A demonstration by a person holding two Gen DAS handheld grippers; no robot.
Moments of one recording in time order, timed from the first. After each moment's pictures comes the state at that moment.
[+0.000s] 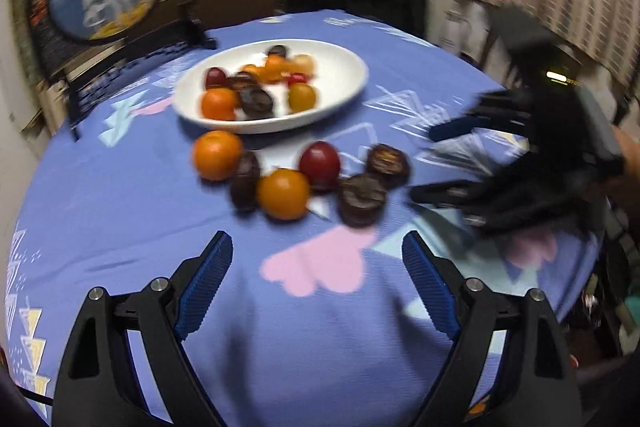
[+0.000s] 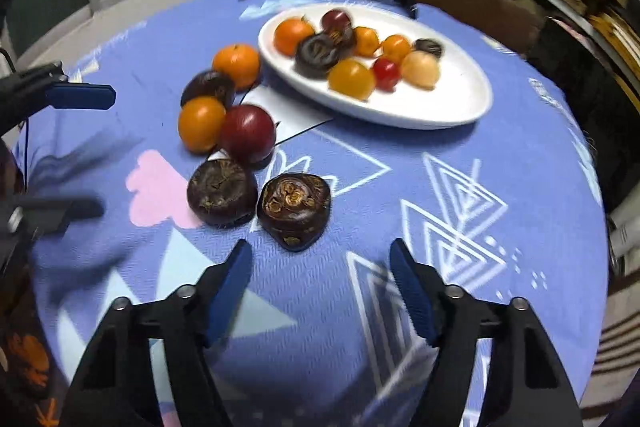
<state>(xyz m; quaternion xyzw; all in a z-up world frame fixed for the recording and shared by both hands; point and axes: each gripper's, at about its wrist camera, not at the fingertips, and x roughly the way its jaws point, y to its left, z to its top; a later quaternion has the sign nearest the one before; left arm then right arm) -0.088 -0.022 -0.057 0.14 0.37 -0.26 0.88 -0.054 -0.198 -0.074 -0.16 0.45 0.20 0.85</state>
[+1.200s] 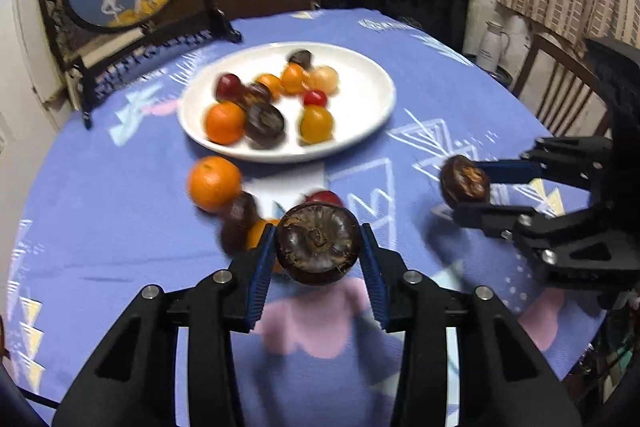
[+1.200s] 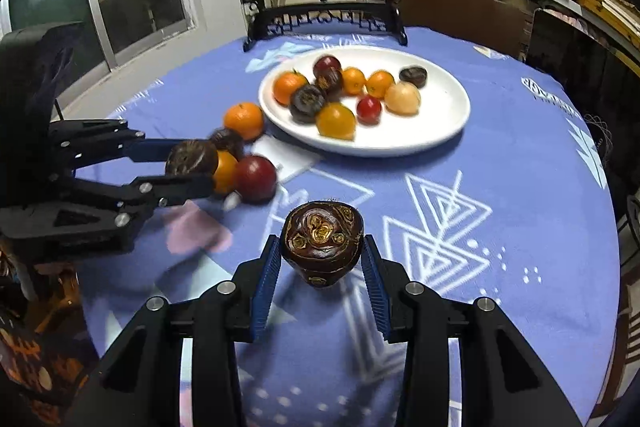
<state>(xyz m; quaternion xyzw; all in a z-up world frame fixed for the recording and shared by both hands) -0.046 -0.052 -0.038 0.11 0.39 -0.18 0.90 -0.067 -0.233 -0.037 -0.07 0.40 0.23 0.88</state>
